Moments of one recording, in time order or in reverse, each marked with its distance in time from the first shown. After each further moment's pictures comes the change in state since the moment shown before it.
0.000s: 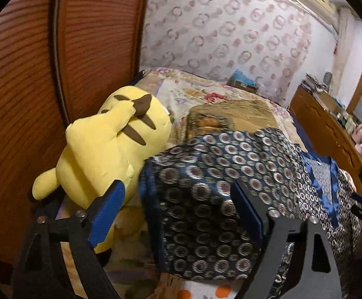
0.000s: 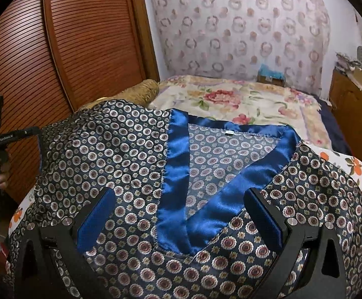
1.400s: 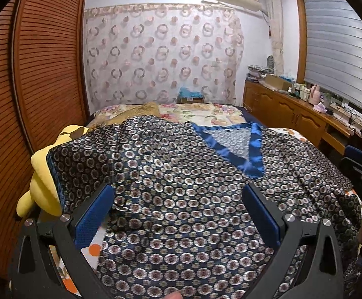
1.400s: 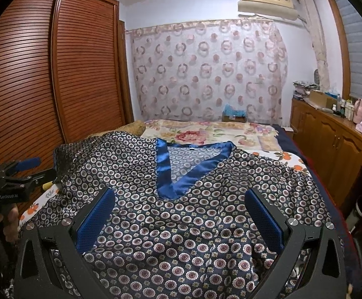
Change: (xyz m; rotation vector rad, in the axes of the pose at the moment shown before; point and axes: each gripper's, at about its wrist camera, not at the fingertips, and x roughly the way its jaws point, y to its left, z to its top) left arm -0.114 -0.175 -0.123 0.307 -0.202 -0.121; right arm -0.140 0.064 -0.109 0.046 -0.295 -0.167
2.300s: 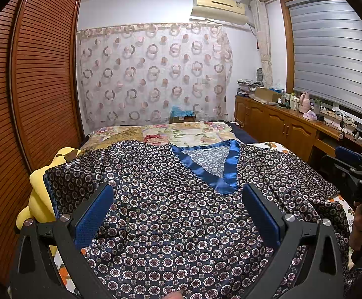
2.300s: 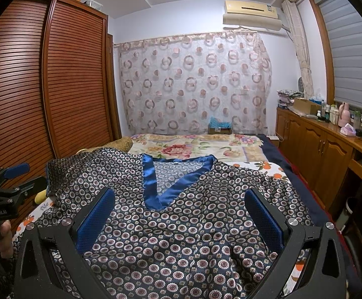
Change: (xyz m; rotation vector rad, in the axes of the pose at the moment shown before) left arm -0.045 -0.051 0.012 0.035 -0.113 -0.027; right arm -0.026 0.002 -0.001 0.029 -0.080 -0.088
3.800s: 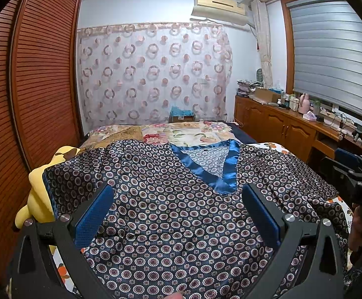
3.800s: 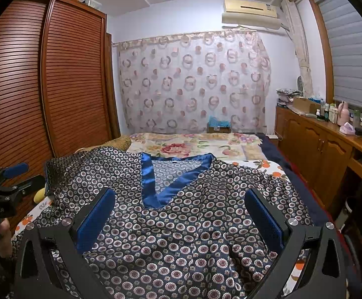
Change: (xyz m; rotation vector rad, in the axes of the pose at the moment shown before) left arm 0.001 0.000 -0.001 -0.007 -0.001 -0.009; right arm 0.001 -0.001 -0.001 -0.001 0.006 -0.005
